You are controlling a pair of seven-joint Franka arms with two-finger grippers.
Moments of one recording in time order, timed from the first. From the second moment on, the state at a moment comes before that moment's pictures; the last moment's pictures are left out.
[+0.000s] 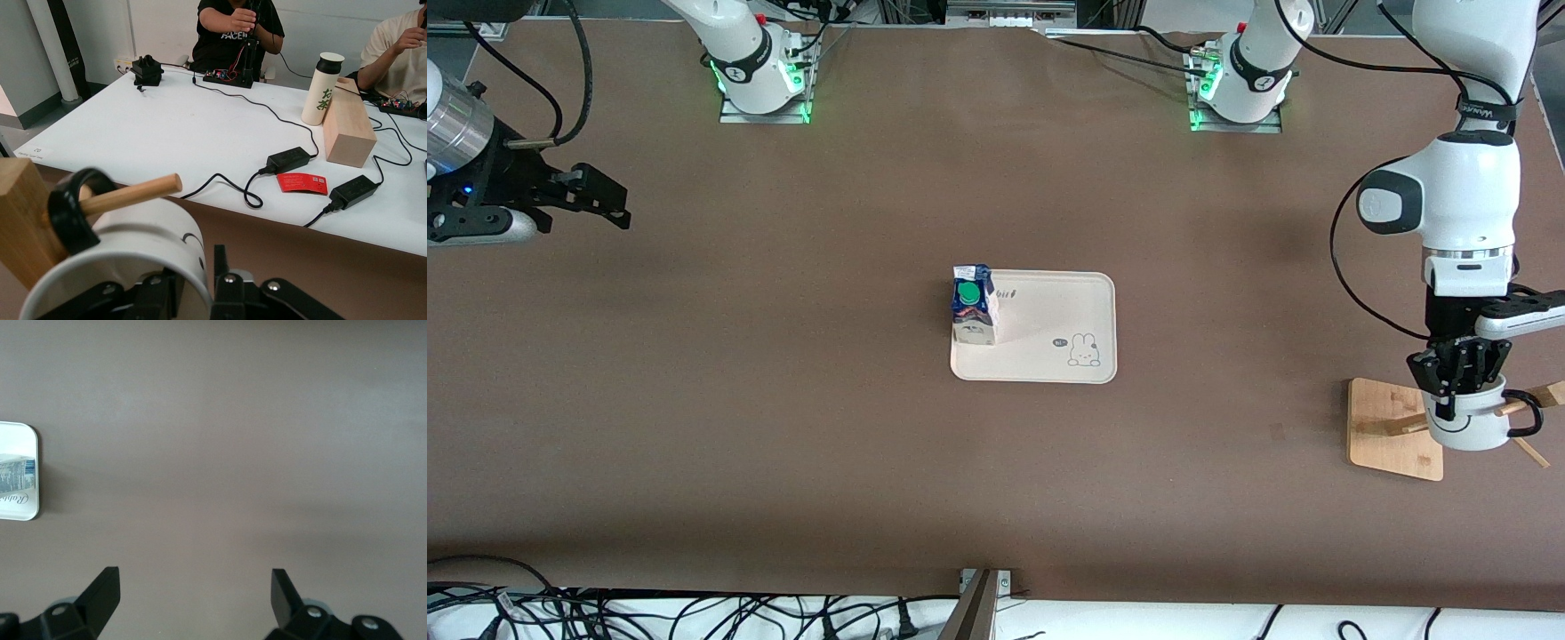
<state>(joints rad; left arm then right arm) -0.07 0.29 0.15 -2.20 -0.27 3.47 0.05 0.12 0.03 -0.03 -1.58 0.00 1.60 0.03</state>
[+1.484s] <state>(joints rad) -0.10 0.22 0.09 -2.27 -0.28 3.44 0.06 0.12 0.03 -0.03 -1.58 0.00 1.63 0.03</state>
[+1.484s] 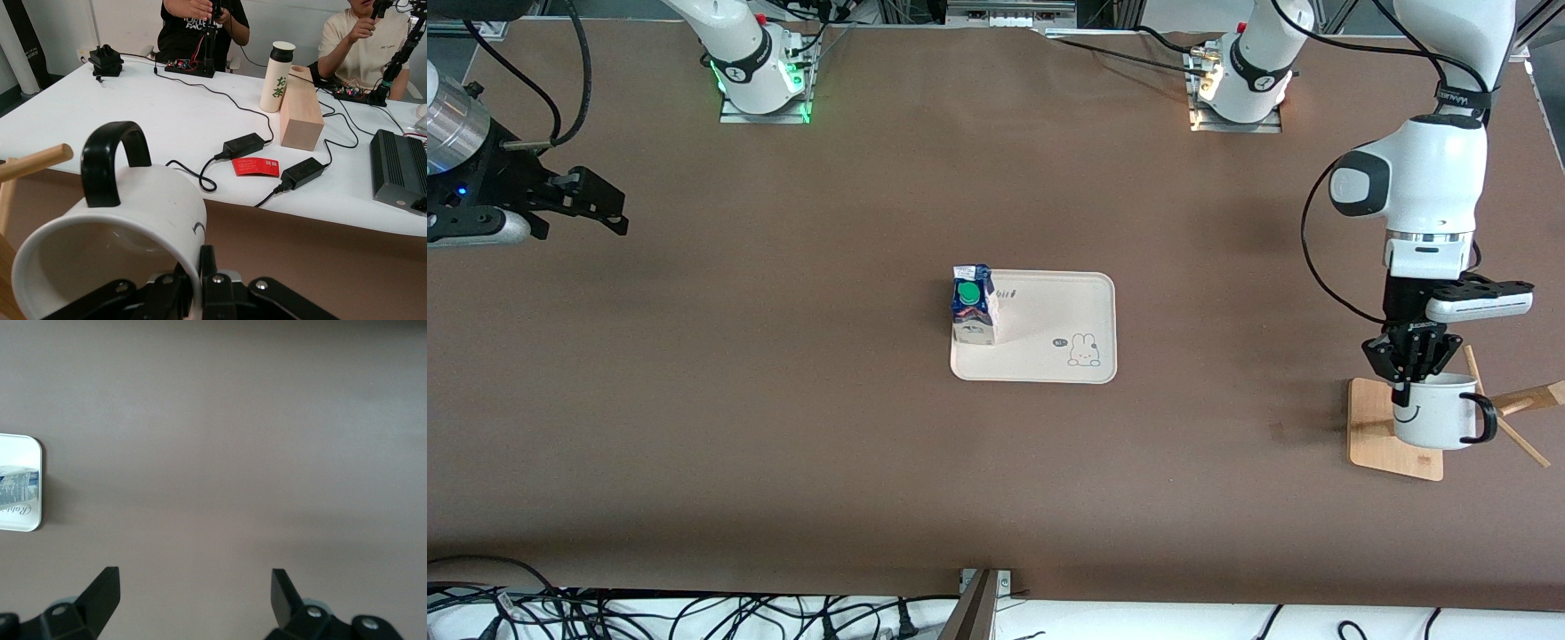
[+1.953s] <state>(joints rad) -0.12 0.18 0.08 -2.27 -0.27 3.25 0.32 0.12 0.03 -0.03 -1.58 0.00 1.63 0.03</state>
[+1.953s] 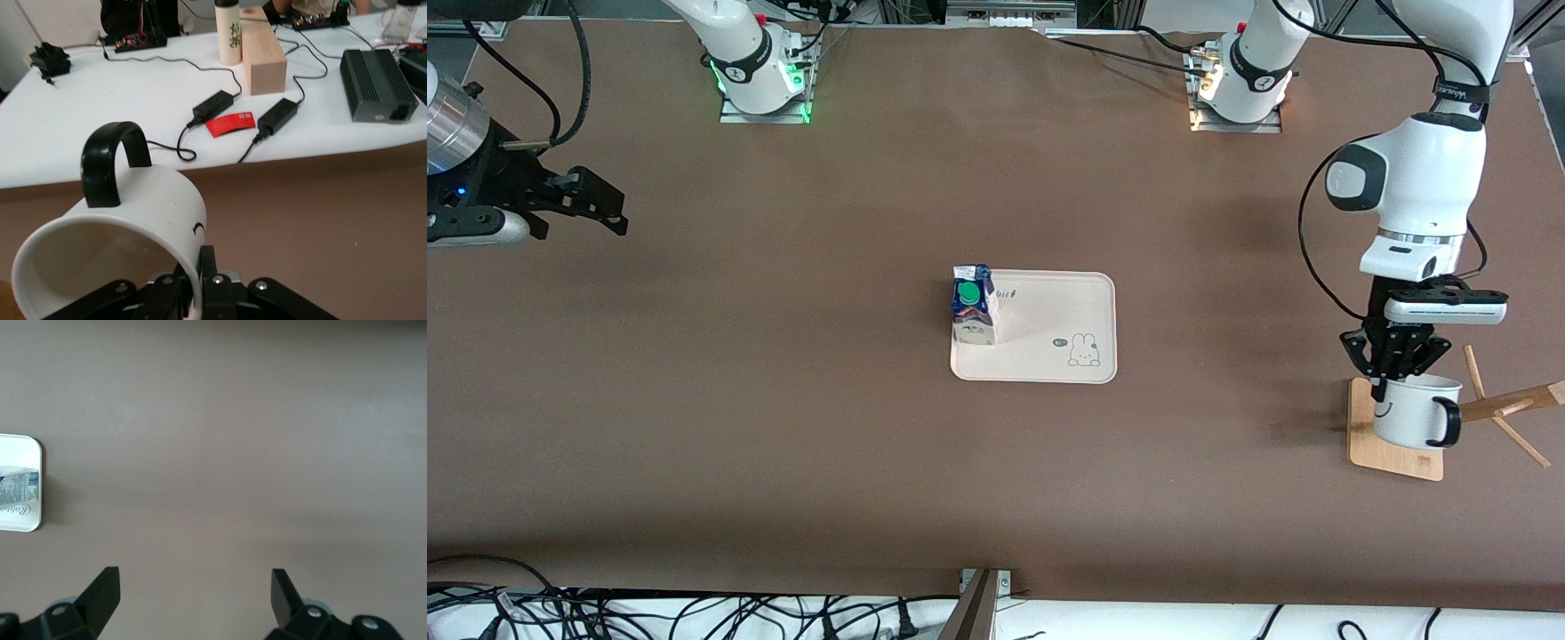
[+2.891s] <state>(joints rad) -0.12 0.10 0.08 -2.20 -0.18 2.57 0.34 0.12 0.03 -0.02 -1.58 0.00 1.63 0.03</state>
